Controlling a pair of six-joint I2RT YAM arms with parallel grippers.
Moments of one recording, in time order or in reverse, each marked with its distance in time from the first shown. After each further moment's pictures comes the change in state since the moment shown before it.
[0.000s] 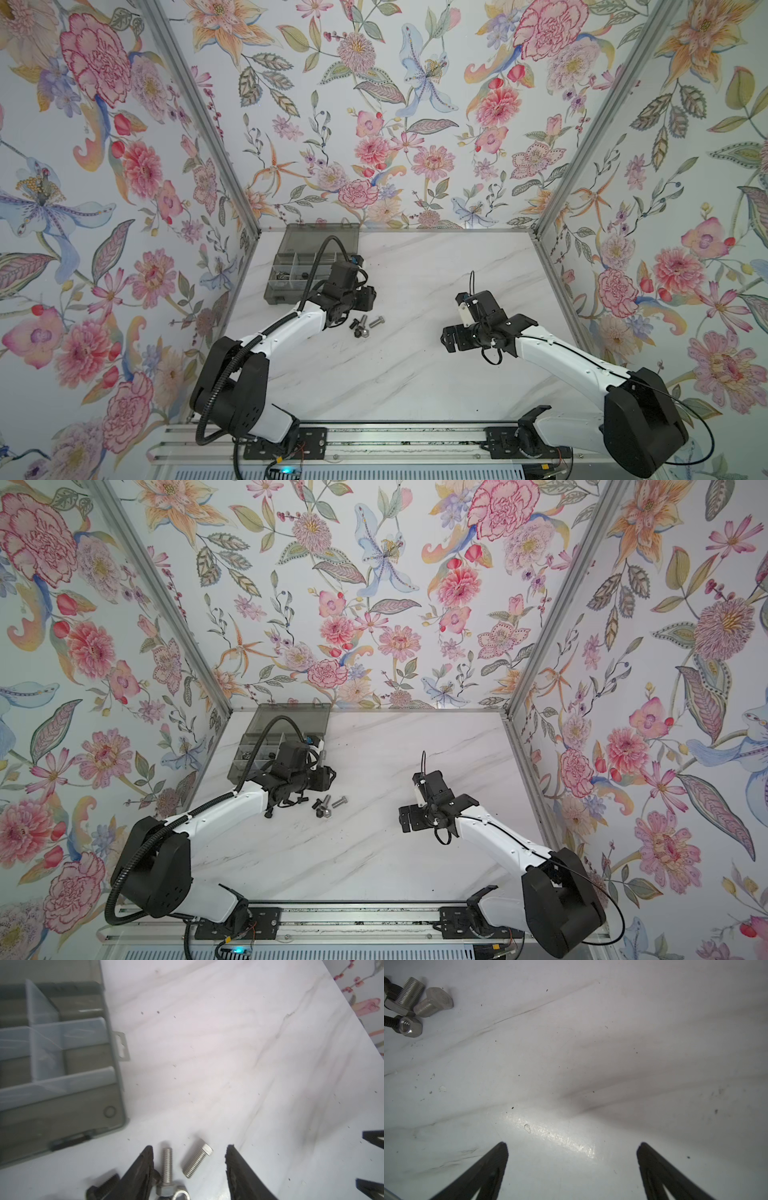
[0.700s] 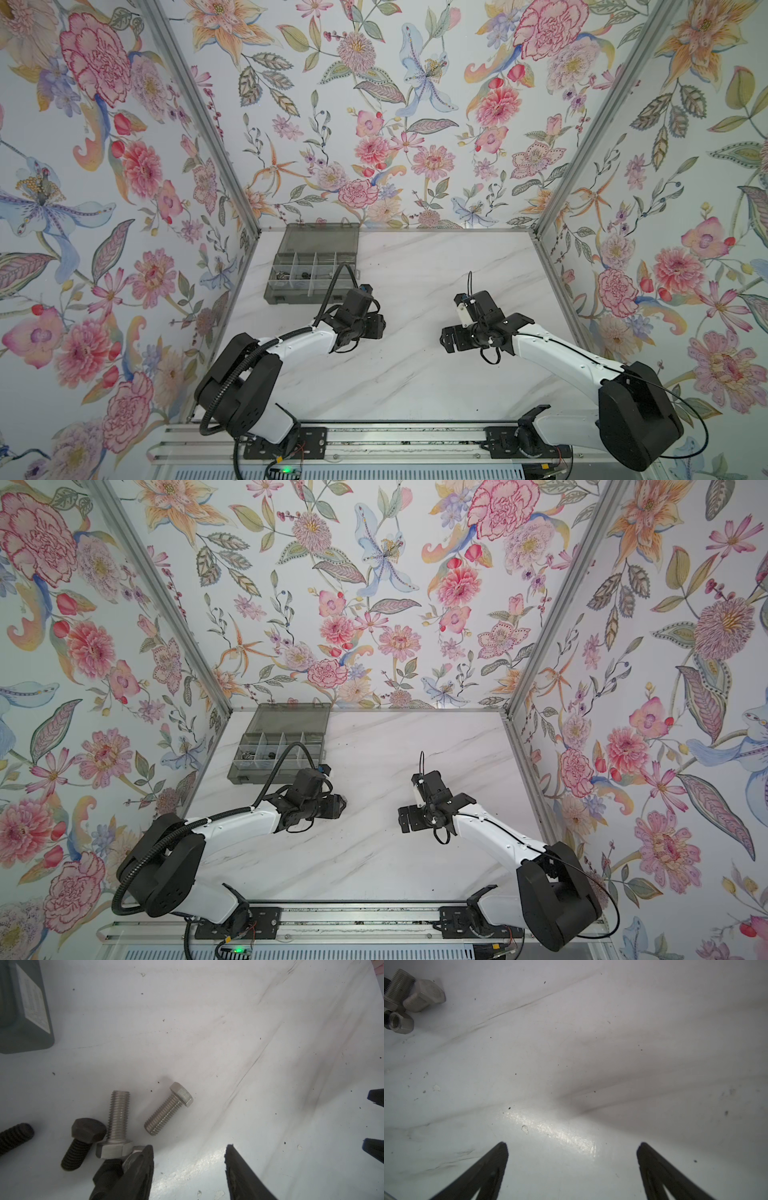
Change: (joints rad) left arm -0.115 0.023 -0.176 0.097 -0.015 -0.170; right arm 0.000 0.032 0.000 0.010 -0.006 0.000
